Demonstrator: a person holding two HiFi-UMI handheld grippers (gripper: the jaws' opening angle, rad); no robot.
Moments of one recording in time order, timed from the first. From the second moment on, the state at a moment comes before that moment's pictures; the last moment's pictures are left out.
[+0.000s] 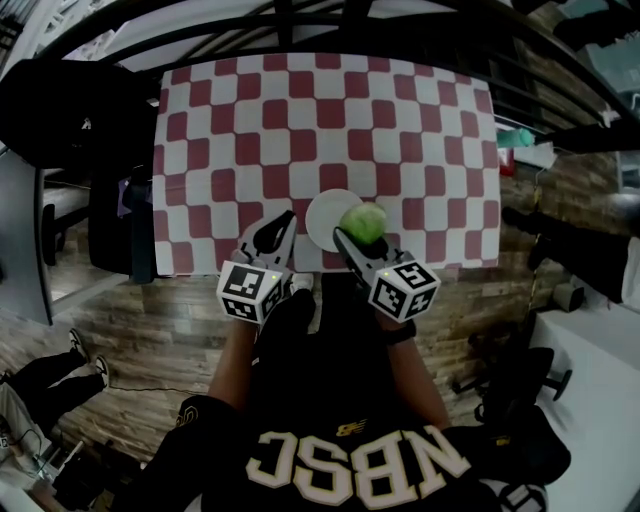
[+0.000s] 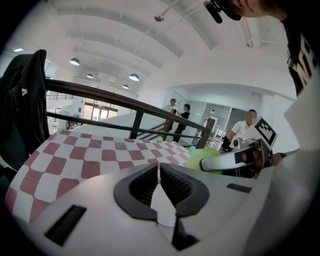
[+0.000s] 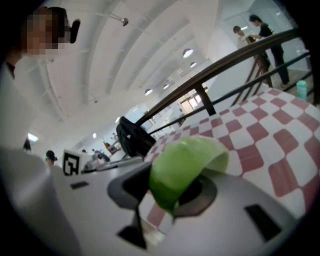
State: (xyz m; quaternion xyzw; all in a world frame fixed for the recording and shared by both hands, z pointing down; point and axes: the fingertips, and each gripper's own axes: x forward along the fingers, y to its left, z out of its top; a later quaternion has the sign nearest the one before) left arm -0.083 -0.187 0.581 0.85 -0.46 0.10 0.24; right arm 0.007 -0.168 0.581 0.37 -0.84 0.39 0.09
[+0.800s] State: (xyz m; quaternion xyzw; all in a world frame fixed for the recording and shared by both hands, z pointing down) left arm -0.024 -0.141 0.576 0.95 -0.13 0.18 0.20; right arm -0.012 -0.149 0.558 0.13 -0.85 0.50 -0.04
